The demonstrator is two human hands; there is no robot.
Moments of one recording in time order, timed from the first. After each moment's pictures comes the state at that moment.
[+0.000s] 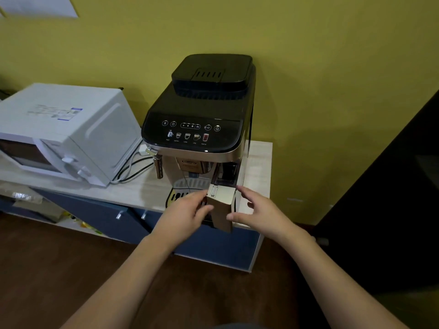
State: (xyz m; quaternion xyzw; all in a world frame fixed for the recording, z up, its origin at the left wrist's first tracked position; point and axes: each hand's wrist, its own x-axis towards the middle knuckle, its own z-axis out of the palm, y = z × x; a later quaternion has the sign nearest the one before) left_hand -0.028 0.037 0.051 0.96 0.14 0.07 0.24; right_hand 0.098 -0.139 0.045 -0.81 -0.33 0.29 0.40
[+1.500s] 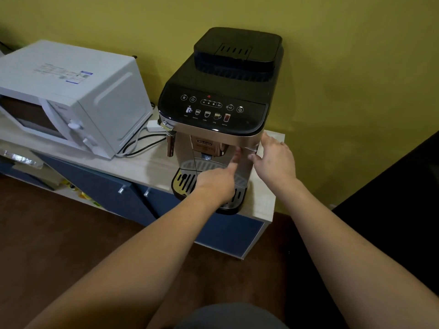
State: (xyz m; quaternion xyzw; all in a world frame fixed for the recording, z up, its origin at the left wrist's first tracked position) left_hand 0.045 0.023 0.040 0.96 0.24 -0.11 0.08; right_hand 0.151 -0.075 0.063 -0.92 -0.32 -0.03 0.21
